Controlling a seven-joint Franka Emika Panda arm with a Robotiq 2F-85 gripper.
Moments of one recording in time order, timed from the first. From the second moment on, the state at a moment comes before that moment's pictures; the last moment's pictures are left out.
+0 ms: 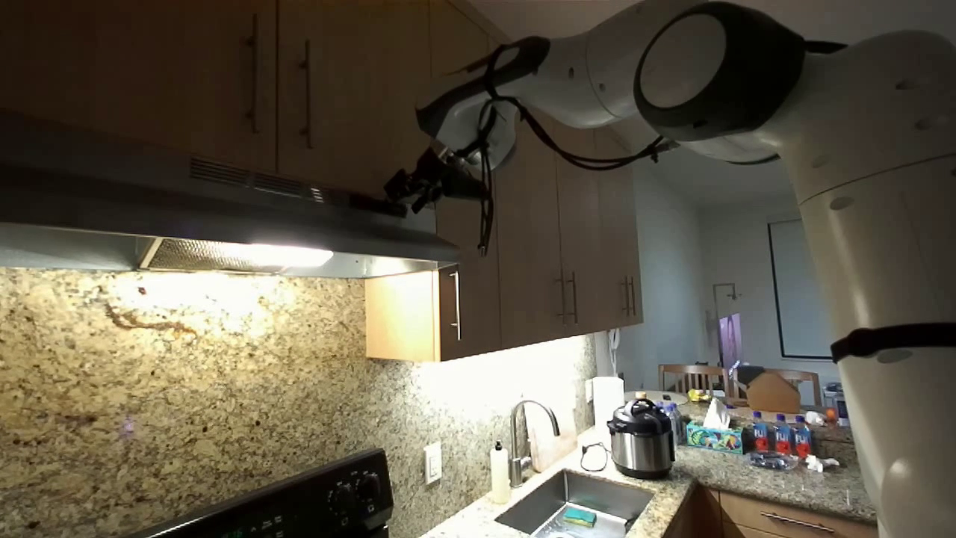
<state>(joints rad) 0.05 0.11 -0.13 -1.41 0.42 2.51 -0.61</state>
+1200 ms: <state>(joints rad) 0.05 0.14 -0.14 -1.36 0.42 2.51 -0.61</state>
